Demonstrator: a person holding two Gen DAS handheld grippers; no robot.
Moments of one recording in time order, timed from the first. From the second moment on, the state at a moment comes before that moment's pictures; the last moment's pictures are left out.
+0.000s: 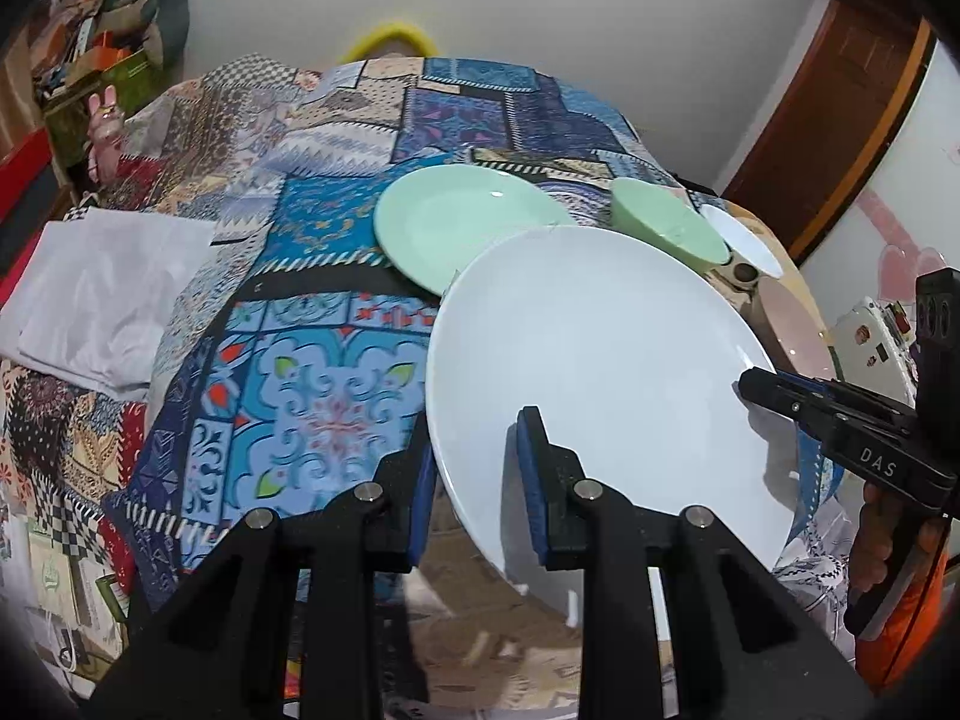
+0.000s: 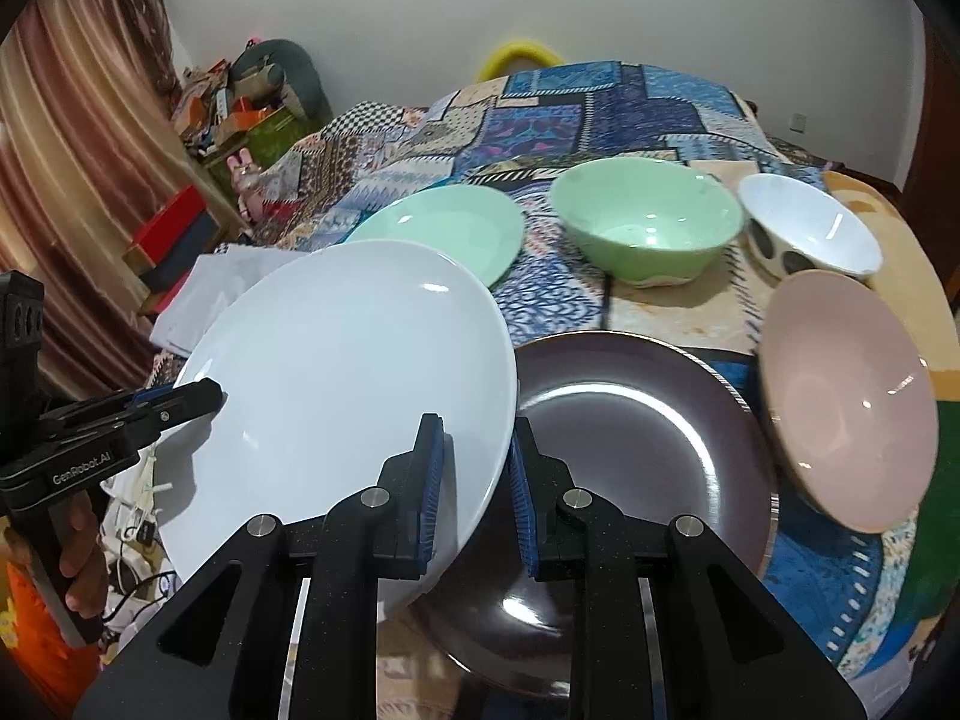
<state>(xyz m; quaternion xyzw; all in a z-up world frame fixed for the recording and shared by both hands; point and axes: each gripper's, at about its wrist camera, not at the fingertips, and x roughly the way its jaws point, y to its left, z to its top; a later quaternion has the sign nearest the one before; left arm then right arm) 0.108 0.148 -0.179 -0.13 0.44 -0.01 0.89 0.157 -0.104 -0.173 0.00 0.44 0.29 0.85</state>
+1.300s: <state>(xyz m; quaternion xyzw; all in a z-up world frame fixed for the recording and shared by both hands) 0.166 0.044 -0.223 -0.09 0.51 -0.07 0.86 0.165 -0.191 -0.217 0.05 0.49 0.22 0.84</state>
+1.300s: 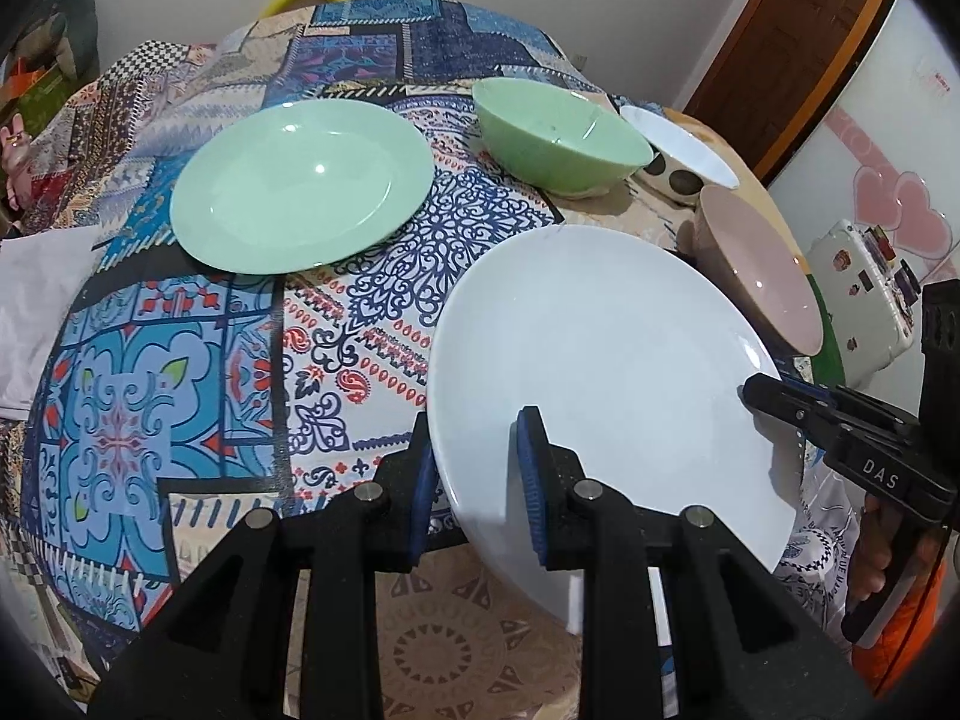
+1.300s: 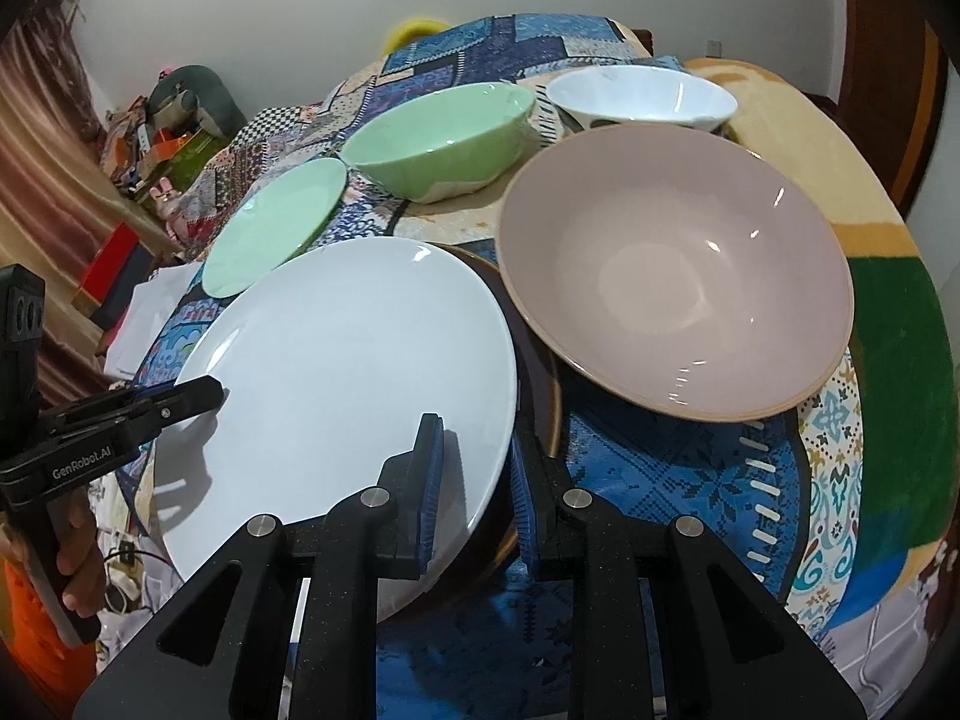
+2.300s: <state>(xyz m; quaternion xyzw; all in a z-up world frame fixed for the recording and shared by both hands) 0.176 0.038 -0.235 -0.08 0.52 -0.07 0.85 0.168 -0.201 -0.207 0.04 0.48 0.21 0.85</state>
